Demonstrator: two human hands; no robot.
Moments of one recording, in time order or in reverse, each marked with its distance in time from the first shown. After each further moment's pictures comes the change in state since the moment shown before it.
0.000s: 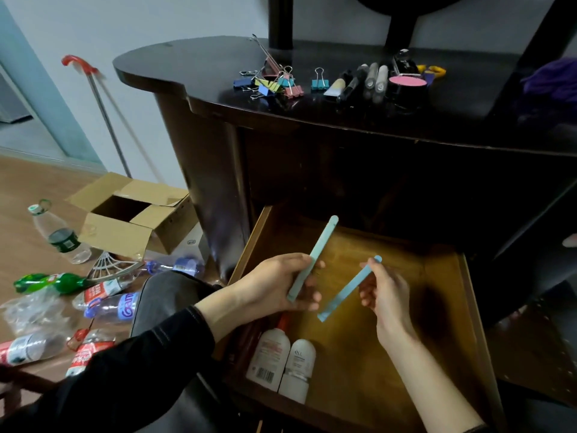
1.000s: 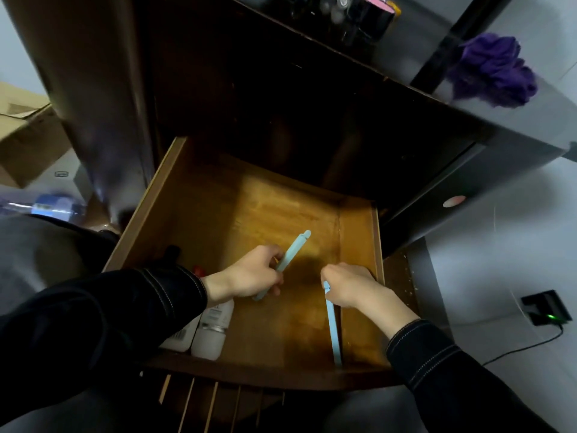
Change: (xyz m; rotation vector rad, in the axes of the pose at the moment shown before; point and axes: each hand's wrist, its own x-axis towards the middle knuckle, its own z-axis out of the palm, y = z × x) left_hand 0.083 -0.091 0.031 0.695 -0.041 0.024; right_hand 0.014 -0.026 -0.082 -2.045 -0.634 -0.005
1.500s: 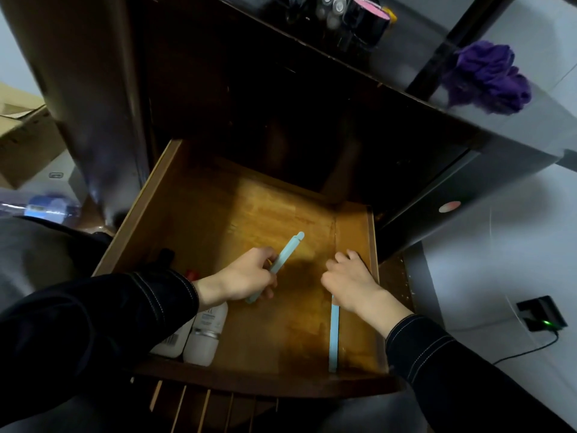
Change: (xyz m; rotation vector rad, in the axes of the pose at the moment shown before) left_hand 0.003 0.002 -0.001 -0.046 0.019 -0.030; right_hand 0.010 0.014 0.005 -0.527 0.162 -0.108
